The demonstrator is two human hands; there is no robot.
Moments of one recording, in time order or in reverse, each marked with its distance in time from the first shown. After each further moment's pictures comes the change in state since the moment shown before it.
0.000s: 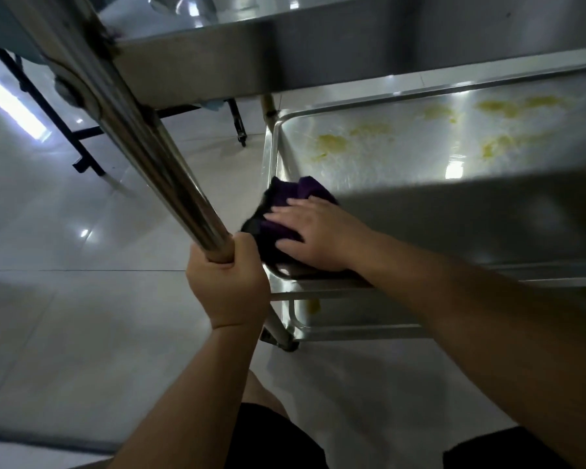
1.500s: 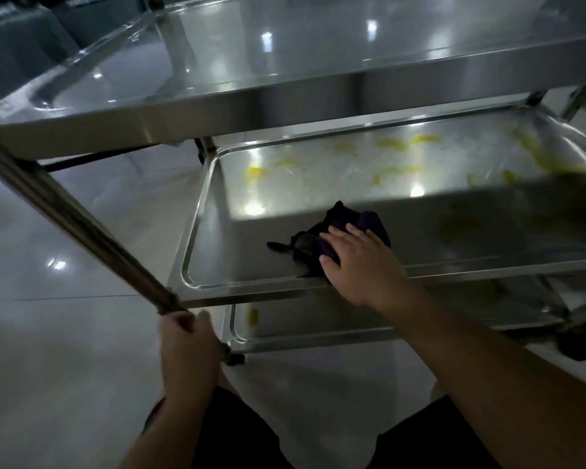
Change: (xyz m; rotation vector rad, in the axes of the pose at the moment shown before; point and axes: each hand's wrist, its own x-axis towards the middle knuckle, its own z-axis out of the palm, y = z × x) left_hand -0.119 0.028 -0.001 0.409 -0.205 -0.507; right_hand -0.195 0.106 -0.024 0.054 0.140 0.404
